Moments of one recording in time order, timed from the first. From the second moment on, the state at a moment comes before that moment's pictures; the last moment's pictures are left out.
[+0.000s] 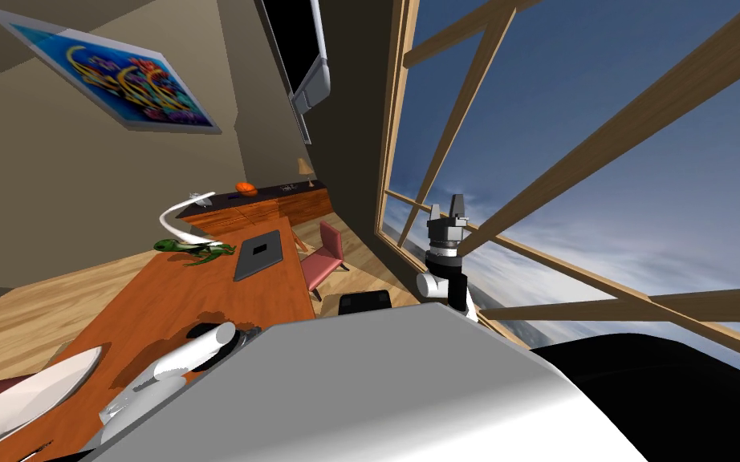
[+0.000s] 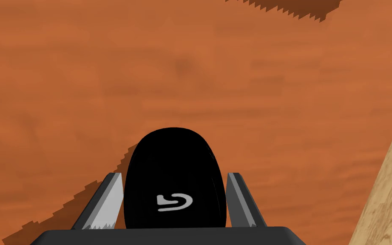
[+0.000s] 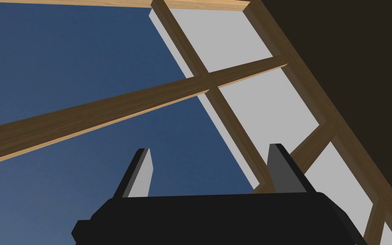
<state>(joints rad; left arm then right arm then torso) 0.41 0.67 0.19 -1.23 0.78 1.11 -0.03 0.47 -0.01 0.02 -2.40 -0.01 -0.43 0.09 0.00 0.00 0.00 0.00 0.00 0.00</state>
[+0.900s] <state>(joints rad) 0.46 0.71 0.18 -1.13 0.92 1.05 -0.15 0.47 -0.01 0.02 -2.40 -0.01 -0.43 0.09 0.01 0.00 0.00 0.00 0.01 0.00</state>
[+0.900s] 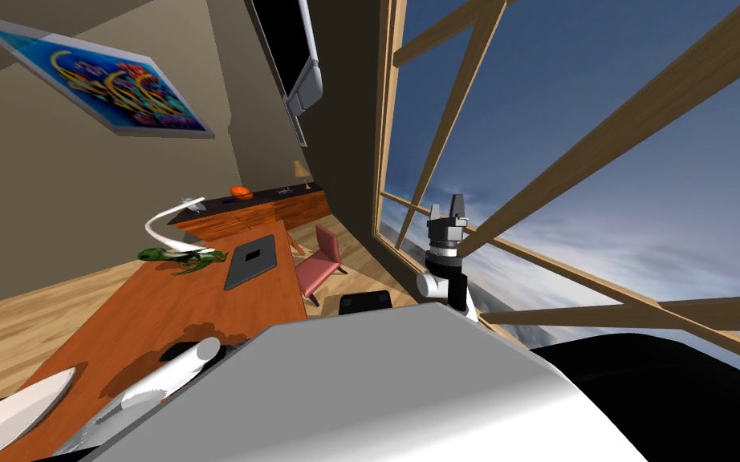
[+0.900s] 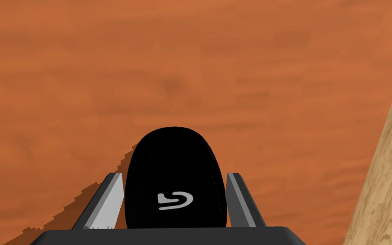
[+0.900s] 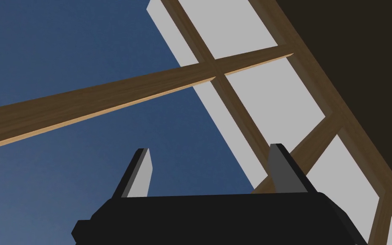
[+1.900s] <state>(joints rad) 0.55 0.78 0.14 -0.96 1.18 0.95 -0.37 0.47 -0.01 0.02 -2.40 -0.01 -0.43 0.09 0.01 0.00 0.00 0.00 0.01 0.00</state>
